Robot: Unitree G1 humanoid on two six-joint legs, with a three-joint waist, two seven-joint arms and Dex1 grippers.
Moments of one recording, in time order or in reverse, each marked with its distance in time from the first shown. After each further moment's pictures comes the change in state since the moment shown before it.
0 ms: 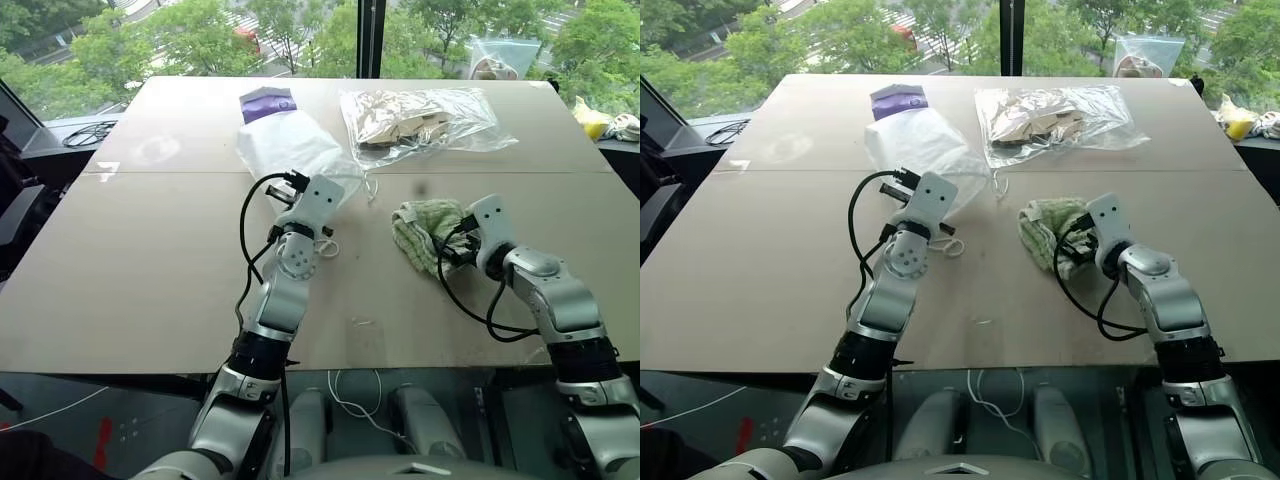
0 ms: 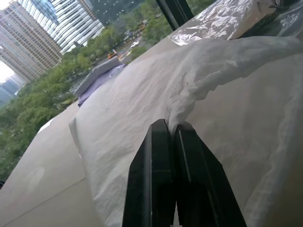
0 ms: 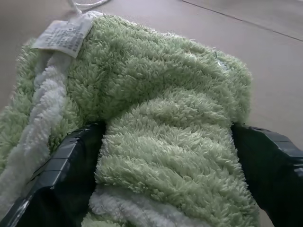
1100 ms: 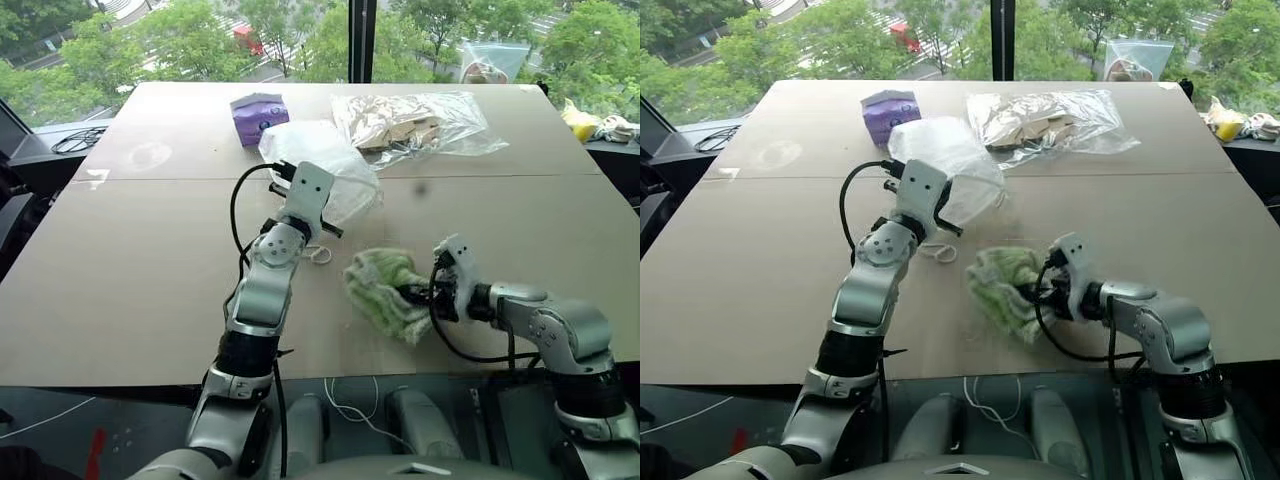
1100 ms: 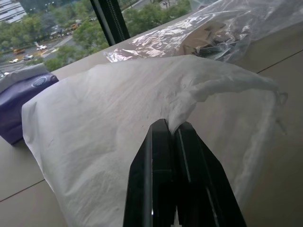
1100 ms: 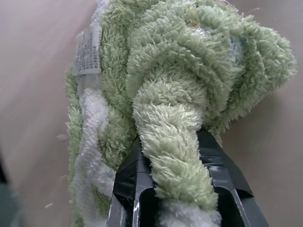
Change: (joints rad) left arm -0.005 0.022 0.112 -0.149 -0.347 0.105 -0.342; right arm 0.118 0.044 -0.010 -0.354 0.416 0.512 0.257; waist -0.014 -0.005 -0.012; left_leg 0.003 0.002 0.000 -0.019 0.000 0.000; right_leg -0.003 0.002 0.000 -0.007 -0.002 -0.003
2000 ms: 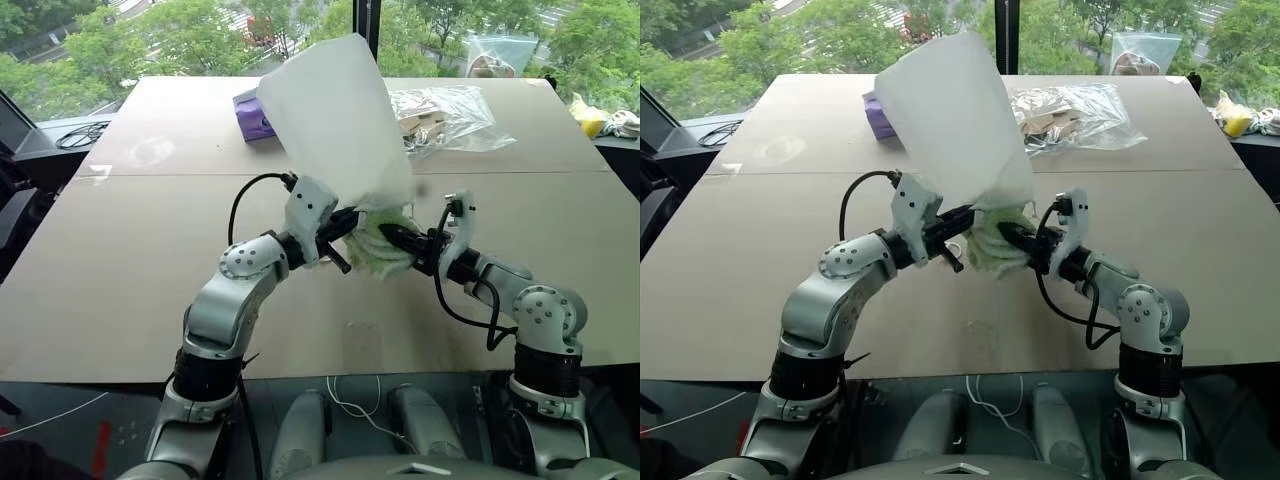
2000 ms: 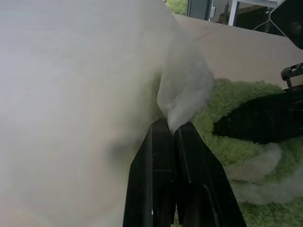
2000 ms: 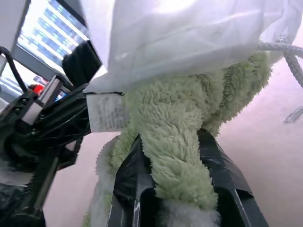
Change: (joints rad) left arm 0.051 0.160 -0.013 -0.181 -0.340 0.131 -0.243; right arm -0.135 0.324 -0.262 0.084 0.163 -0.093 -0.323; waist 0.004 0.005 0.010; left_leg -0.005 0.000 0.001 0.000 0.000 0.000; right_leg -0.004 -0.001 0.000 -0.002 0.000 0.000
